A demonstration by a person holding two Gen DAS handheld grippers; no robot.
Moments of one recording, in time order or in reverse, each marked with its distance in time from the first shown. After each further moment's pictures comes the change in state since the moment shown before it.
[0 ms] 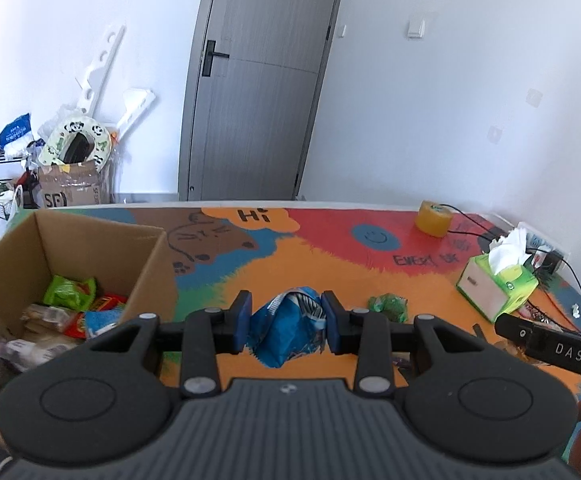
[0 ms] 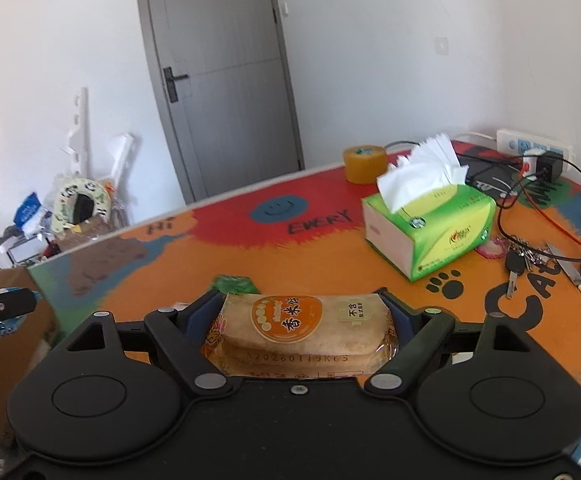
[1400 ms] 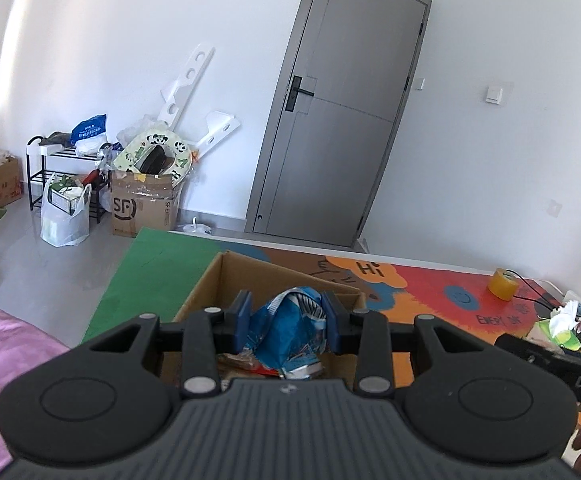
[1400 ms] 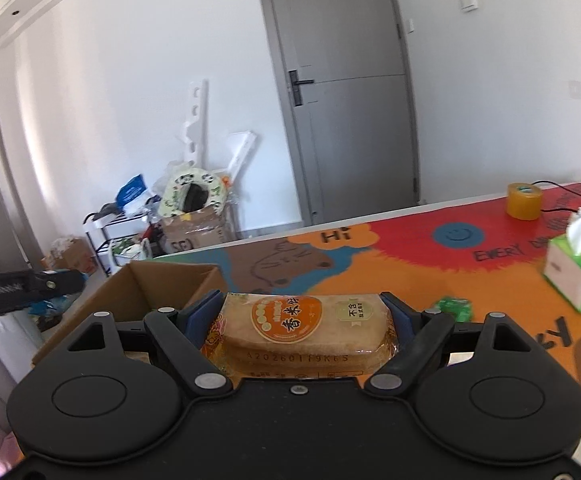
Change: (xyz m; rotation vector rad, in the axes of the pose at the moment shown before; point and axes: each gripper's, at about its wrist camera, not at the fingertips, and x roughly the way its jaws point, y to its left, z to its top) left arm -0.060 0.144 0.024 -0.145 -0.098 0.134; right arm -0.016 0.155 0.006 -0.135 -0.013 0.295
